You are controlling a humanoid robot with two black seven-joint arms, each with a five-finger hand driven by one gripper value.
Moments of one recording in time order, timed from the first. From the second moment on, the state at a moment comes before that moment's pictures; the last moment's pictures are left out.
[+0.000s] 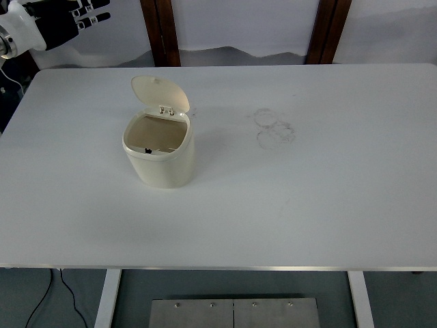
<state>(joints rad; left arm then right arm) -1.36 0.78 -0.13 -1.07 -0.31 -0.22 0.04 0.02 0.00 0.22 0.16 -0.38 -0.02 -0.06</state>
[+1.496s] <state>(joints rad) -1.82 0.65 0.46 -1.12 0.11 -0.53 0.12 0.02 0.00 0.22 0.16 -0.38 -0.02 -0.06</state>
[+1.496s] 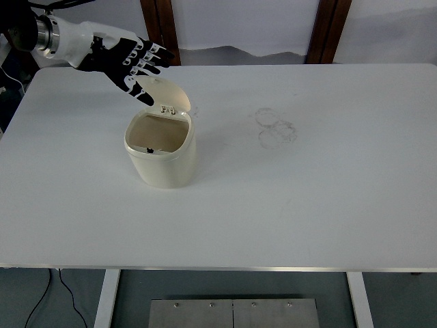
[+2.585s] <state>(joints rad) -1.95 0.55 0.67 -1.19 0.14 -0.61 0.12 0.03 0.00 0.22 0.16 -0.38 -0.02 -0.06</state>
